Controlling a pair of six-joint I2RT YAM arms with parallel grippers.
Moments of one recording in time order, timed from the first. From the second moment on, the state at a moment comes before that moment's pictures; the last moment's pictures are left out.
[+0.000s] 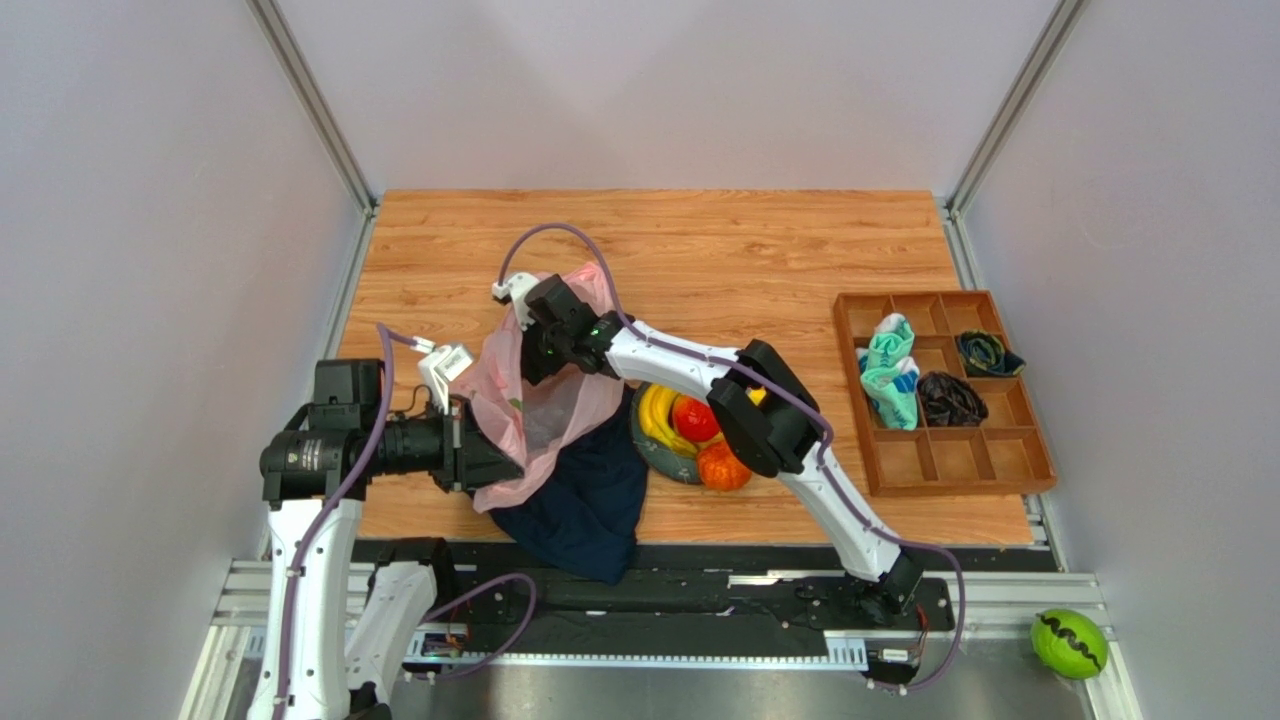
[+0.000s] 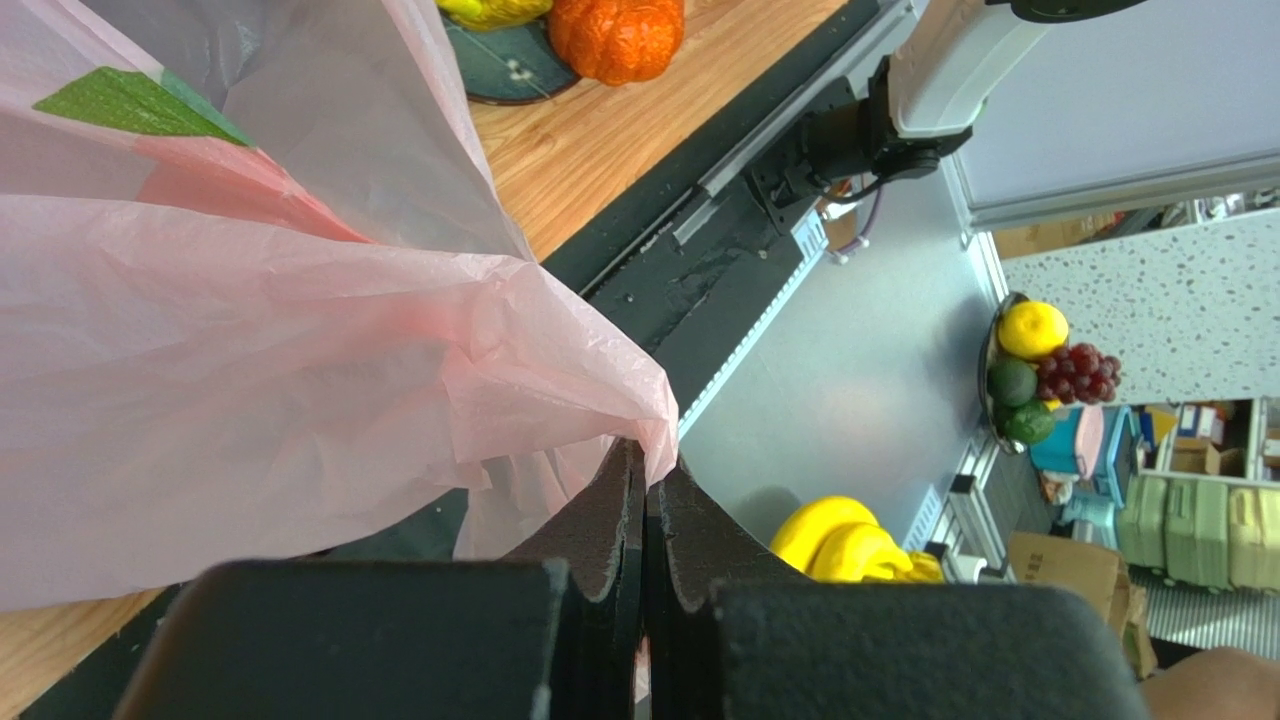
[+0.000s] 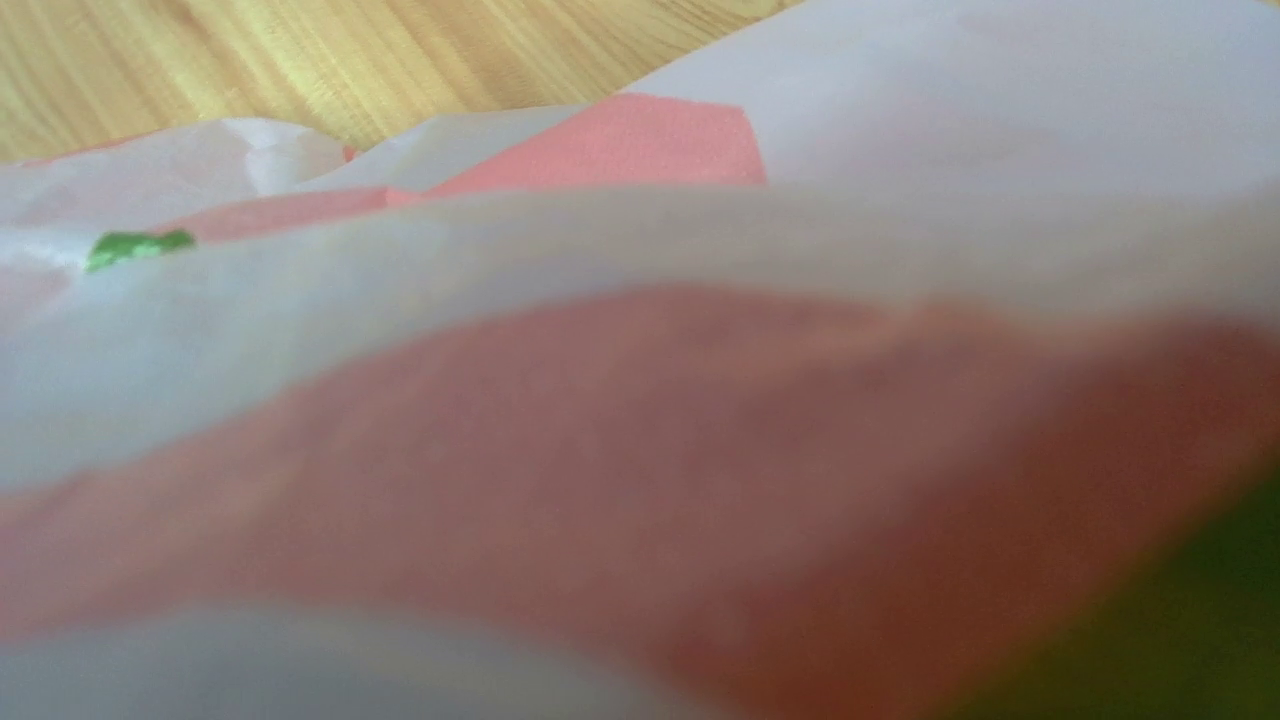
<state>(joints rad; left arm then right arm) 0.05 0.72 0.99 -1.31 1.02 0.10 0.91 2.42 1.99 -0.23 -0.06 0.08</state>
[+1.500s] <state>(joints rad) 0.05 1.17 1.29 -0.82 0.79 -0.08 0.53 1.41 1.29 -0.54 -0.47 -0.30</state>
